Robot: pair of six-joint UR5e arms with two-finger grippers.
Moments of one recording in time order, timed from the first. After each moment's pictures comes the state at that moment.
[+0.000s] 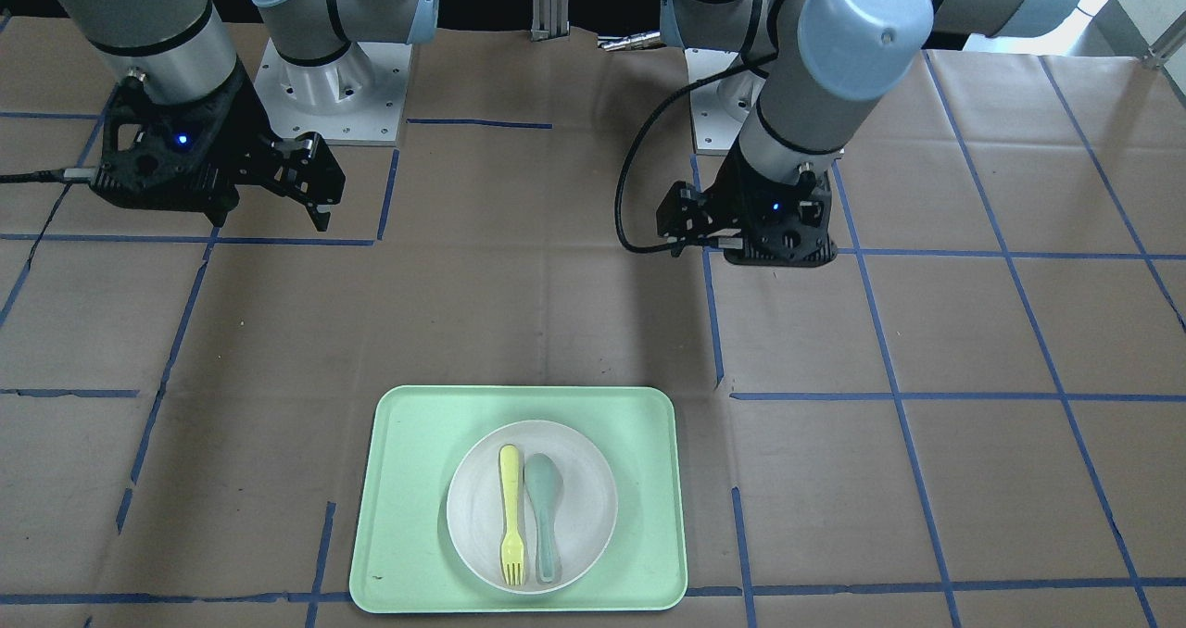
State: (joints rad) left arm -1.65 -1.62 -1.68 -1.51 1.51 -0.07; right arm 1.58 -1.52 1.55 -1.61 -1.57 0.04
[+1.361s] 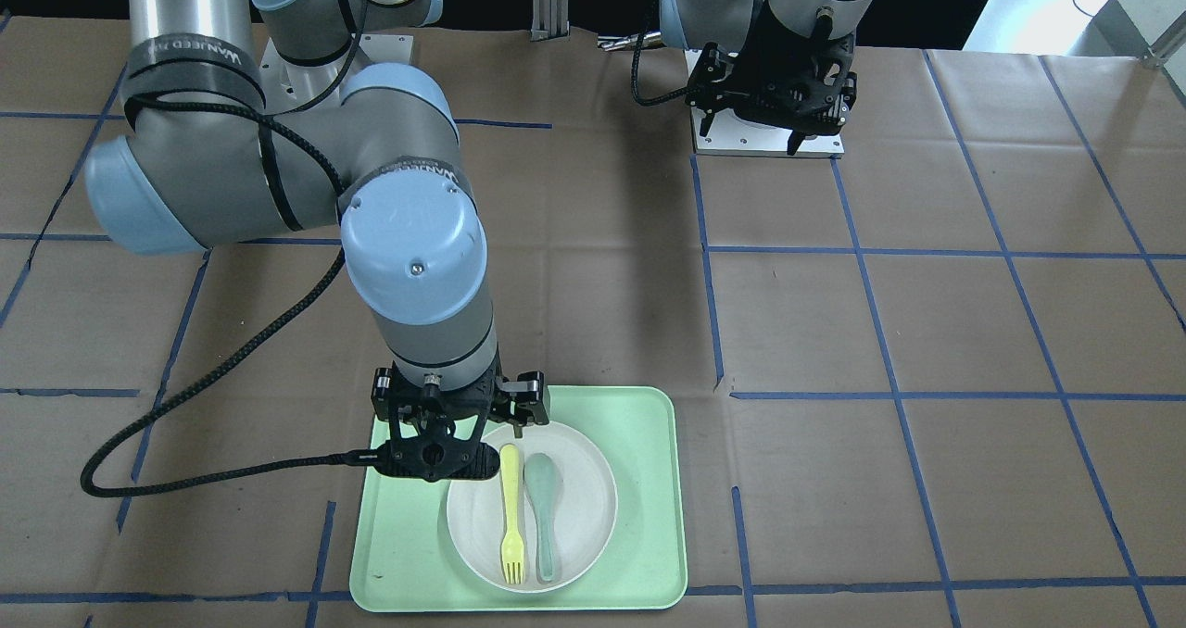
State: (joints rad) left arm -1.63 -1.44 -1.71 -1.69 1.54 0.15; right arm 1.83 -1.01 1.20 -1.81 -1.58 0.29
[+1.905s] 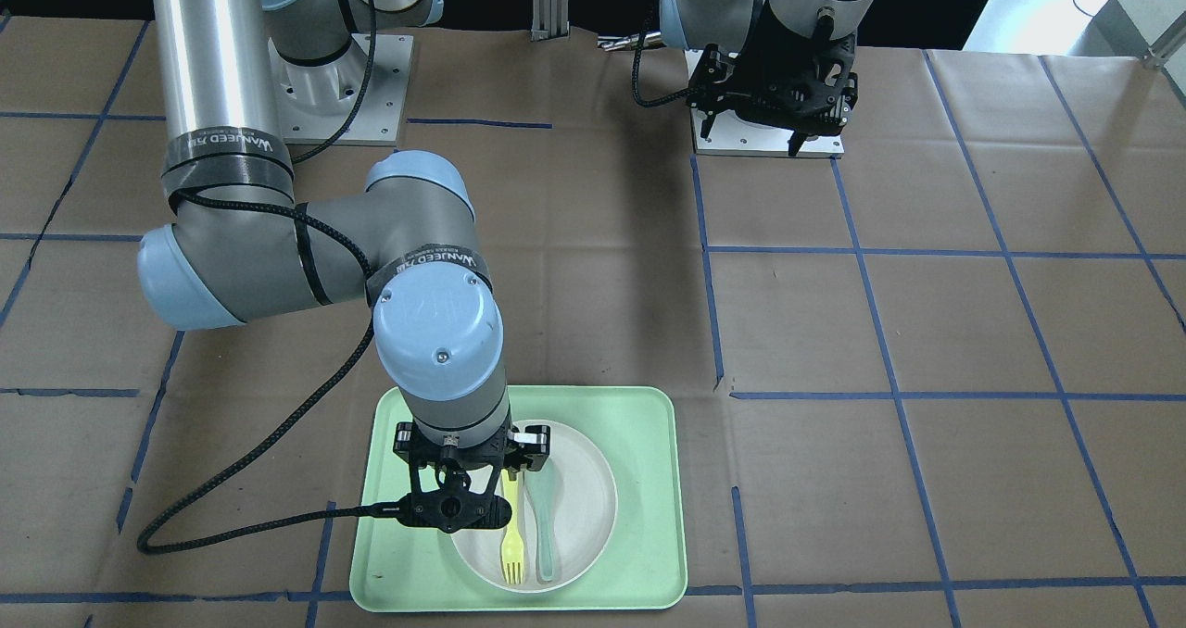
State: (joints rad) left arm -1.63 -1.44 -1.71 -1.68 1.55 0.14; right arm 1.83 -0.92 1.20 -1.89 -1.58 0.29
